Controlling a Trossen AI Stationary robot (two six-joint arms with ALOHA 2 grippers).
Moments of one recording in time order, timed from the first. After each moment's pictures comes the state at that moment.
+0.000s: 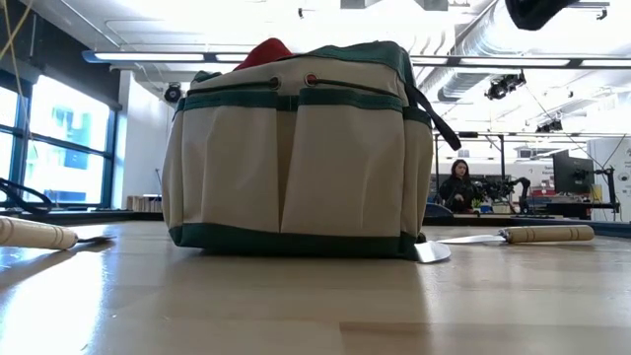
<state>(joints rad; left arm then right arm) -1.26 1.71 2.29 -1.57 -1.09 -0.60 0.73 1.33 0.43 1.10 0.46 0.32</state>
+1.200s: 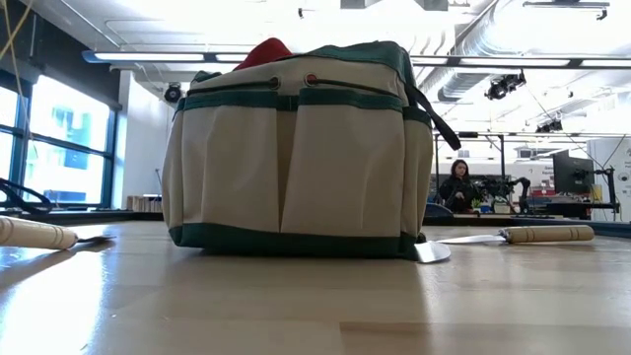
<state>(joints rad) -1.19 1.44 1.57 -1.47 -1.22 -0.90 0.89 1.50 0.58 1.10 0.63 0.37</state>
